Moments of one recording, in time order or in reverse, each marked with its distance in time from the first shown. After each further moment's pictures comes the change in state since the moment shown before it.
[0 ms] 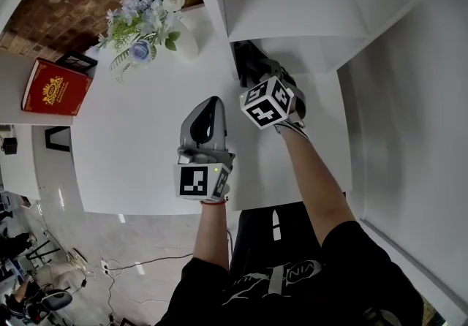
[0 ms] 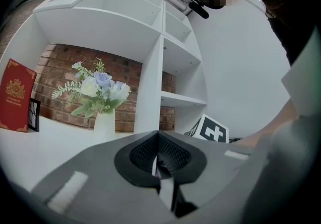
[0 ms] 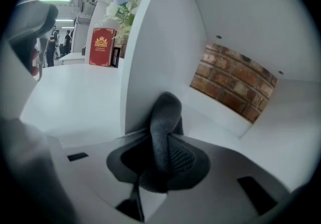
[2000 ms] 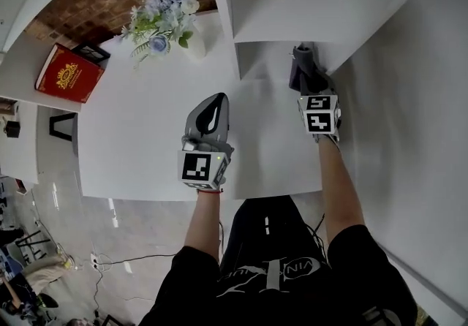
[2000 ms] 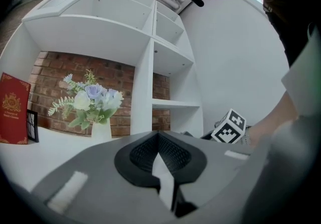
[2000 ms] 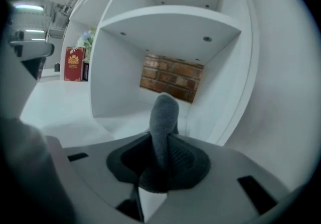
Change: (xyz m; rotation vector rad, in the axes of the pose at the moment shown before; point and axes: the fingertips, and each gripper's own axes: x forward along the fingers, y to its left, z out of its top) left arm -0.007 -0.022 0.016 0.066 0.018 -0.049; right arm -0.101 -0.111 -0.079 0.240 -0.076 -0.250
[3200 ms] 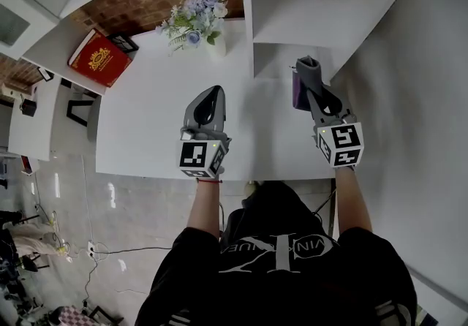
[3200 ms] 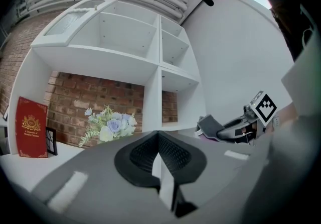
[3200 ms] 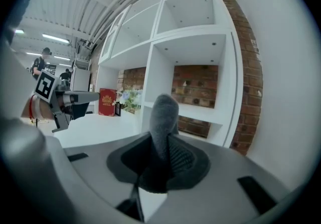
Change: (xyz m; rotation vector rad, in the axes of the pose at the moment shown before) left arm -0.061 0.018 0.081 -0.007 -0.070 0.106; right arm -0.166 0.034 0.098 0.031 -0.292 0.236
